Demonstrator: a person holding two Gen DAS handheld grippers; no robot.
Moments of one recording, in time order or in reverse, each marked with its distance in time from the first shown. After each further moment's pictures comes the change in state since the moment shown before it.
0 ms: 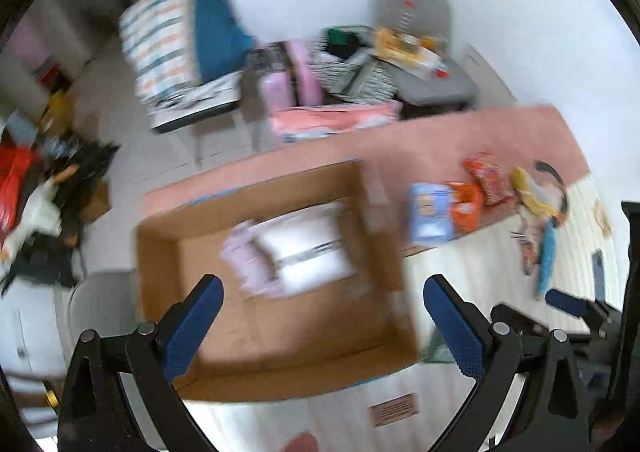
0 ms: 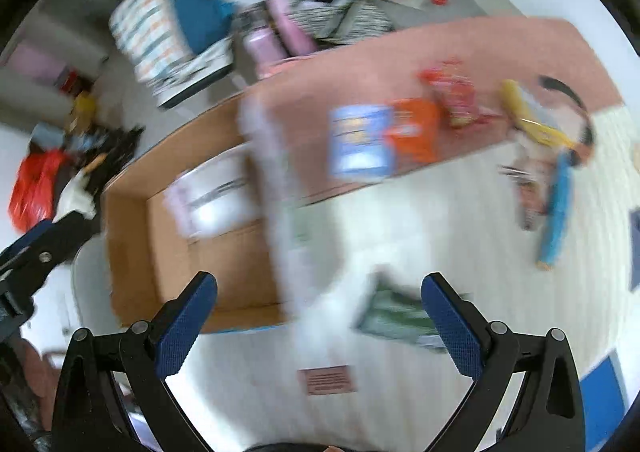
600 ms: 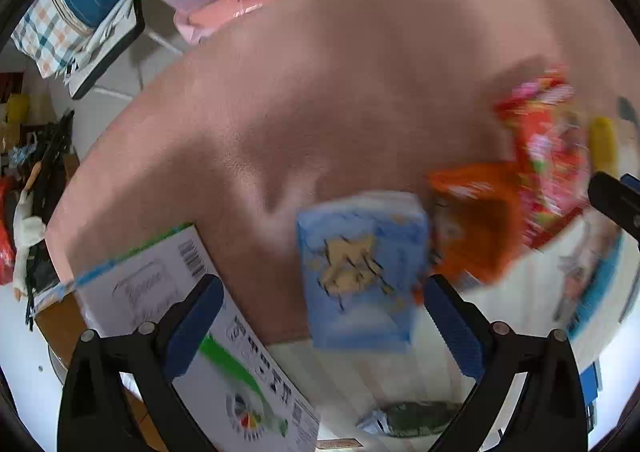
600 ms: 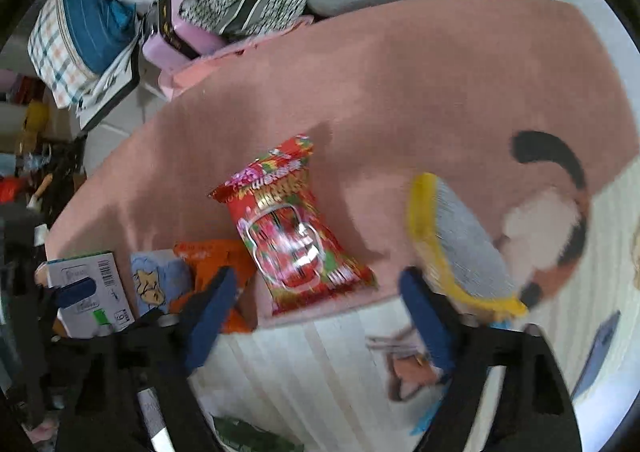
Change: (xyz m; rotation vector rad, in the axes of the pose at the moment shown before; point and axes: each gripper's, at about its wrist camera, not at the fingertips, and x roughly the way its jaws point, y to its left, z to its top) left arm 0.279 -0.134 0.095 0.094 0.550 0.096; right arm 0.138 -0.143 0.212 -0.018 0.205 -0.064
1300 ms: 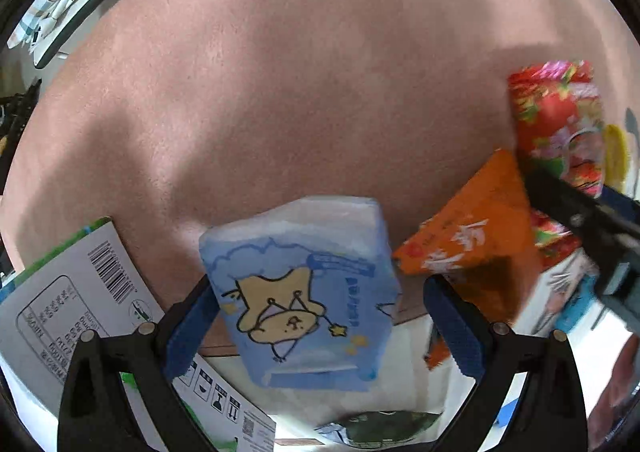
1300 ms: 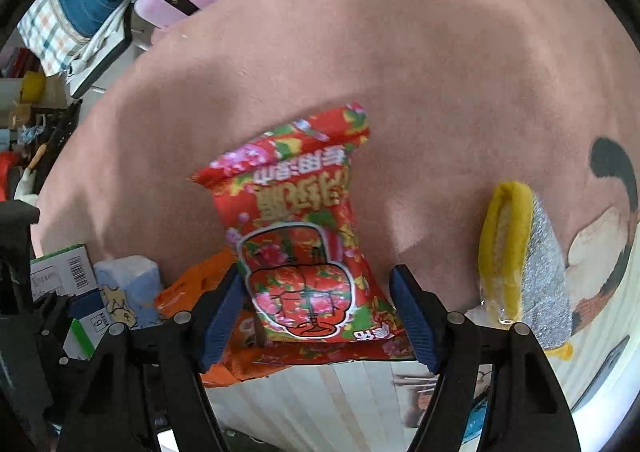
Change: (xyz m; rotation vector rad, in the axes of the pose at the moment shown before) left arm 0.049 -0.025 -0.013 -0.031 0.105 -0.144; right arm 0.062 0.012 0.018 -0.022 0.105 -0.018
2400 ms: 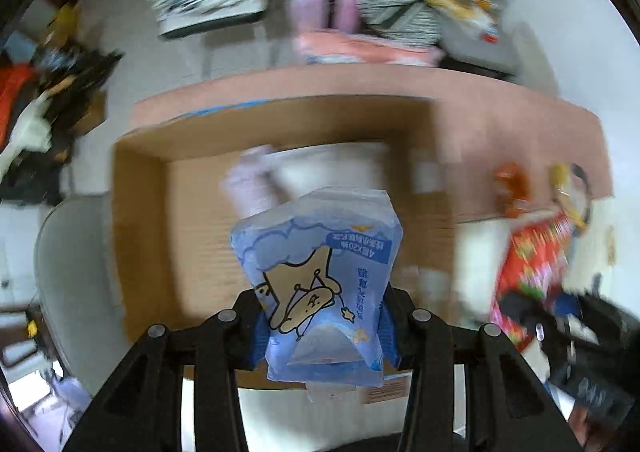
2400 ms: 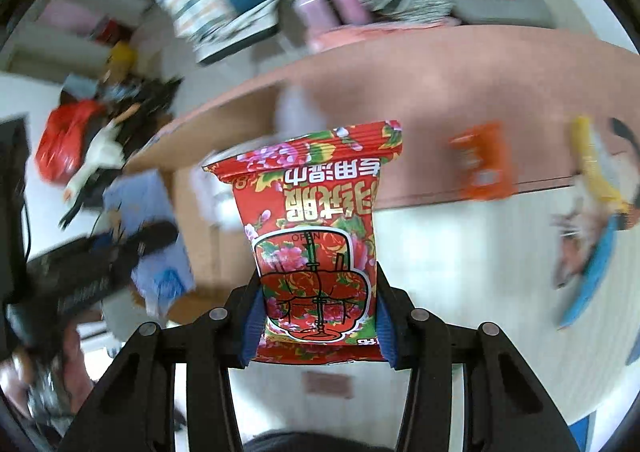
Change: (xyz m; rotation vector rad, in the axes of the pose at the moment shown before) left arm -0.158 0.238 -0.240 -0.265 -0.387 -0.040; right arm -0.090 0.233 -0.230 -0.241 -0.144 0.202
